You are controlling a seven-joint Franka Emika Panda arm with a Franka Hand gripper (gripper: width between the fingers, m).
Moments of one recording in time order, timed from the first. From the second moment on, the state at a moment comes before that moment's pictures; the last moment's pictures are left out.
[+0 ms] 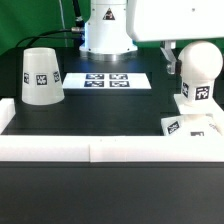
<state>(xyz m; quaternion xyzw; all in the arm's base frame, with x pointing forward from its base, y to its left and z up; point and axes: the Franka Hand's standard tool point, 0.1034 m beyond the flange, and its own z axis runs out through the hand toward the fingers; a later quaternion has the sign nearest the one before) 0.626 0.094 0.117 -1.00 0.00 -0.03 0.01</state>
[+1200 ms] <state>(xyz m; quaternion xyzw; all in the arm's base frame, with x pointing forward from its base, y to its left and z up) 0.615 0.096 0.111 -0.95 0.30 -0.01 0.02</state>
